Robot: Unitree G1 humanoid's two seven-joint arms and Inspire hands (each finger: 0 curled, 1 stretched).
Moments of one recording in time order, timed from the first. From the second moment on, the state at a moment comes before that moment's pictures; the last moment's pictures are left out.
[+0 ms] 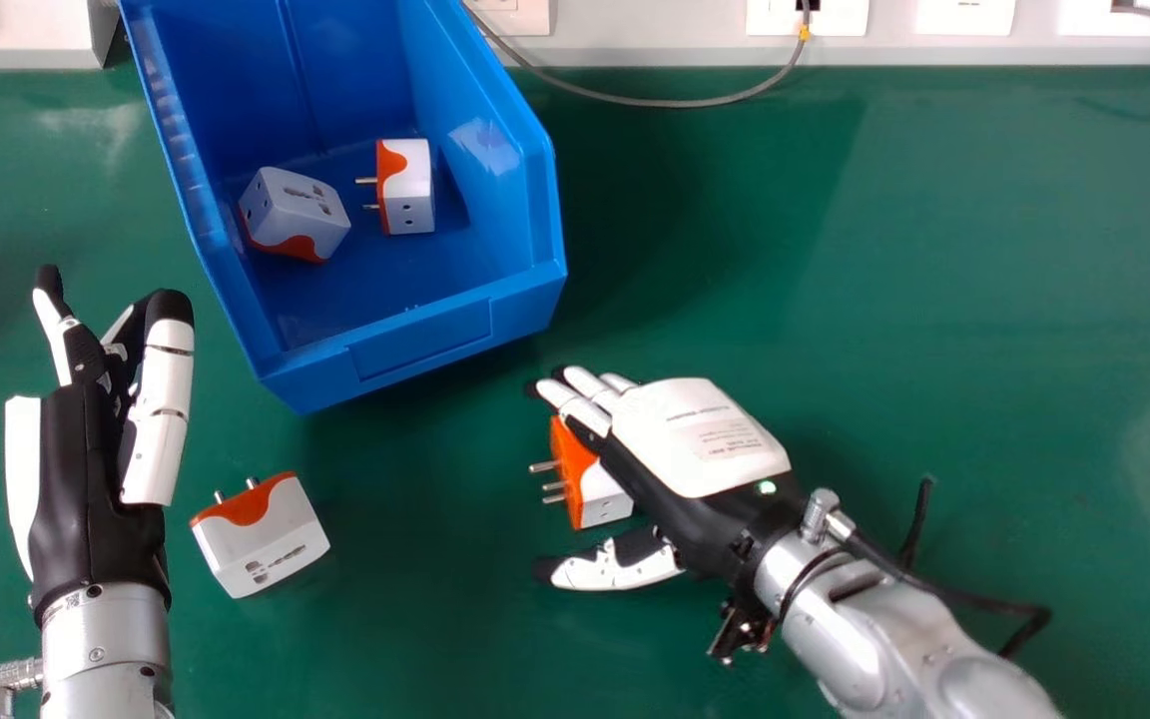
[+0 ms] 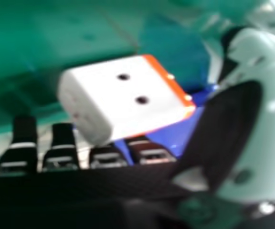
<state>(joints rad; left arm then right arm) 0.19 0.09 0.24 -0.15 0.05 -0.02 0.11 -0.31 -0.29 0.57 0.41 -0.88 -0.14 -0.04</state>
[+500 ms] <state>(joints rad) 0.19 0.09 0.25 -0.17 0.04 0.01 0.11 -0.45 -0.35 0.58 0.47 -0.87 -0.23 0.06</state>
